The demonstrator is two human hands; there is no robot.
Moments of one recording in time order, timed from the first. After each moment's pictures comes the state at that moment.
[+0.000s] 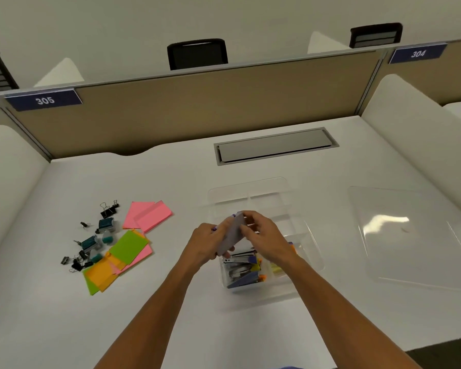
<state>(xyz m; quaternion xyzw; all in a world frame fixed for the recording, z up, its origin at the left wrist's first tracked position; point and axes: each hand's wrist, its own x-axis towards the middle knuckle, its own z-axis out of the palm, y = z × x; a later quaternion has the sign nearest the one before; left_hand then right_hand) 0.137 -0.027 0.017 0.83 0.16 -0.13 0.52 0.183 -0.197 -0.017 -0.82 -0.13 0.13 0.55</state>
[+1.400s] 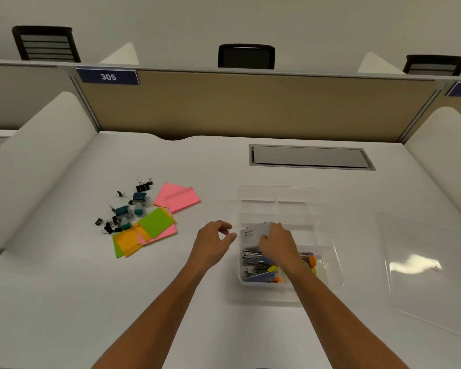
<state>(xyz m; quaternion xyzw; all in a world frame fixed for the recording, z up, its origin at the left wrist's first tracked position) 0.105 0.005 -0.025 0.88 0.20 0.04 0.43 0.178 -0.166 -0.020 -0.94 -0.07 0.18 0.28</state>
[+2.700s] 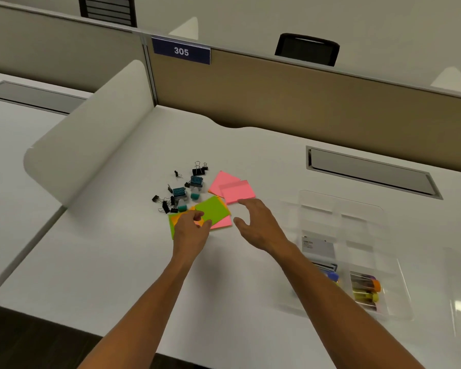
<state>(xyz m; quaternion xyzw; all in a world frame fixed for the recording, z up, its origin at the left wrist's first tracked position) 0.031 0.169 -0.043 0.77 0.39 0.14 0.49 0.137 0.017 0.007 -0.88 -0.34 0.14 0.28</state>
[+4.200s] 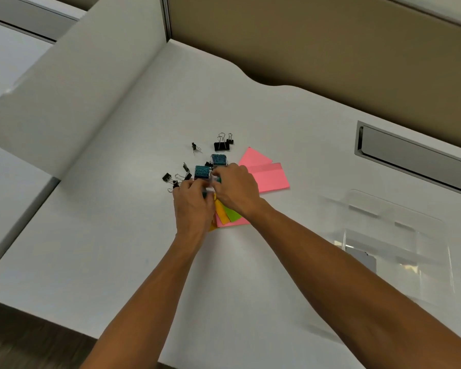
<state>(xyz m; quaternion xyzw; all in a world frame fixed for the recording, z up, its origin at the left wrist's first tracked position) 0.072 0.240 -0.083 0.82 0.43 0.17 0.34 0.179 0.188 -0.049 -0.90 -0.39 0.16 0.12</state>
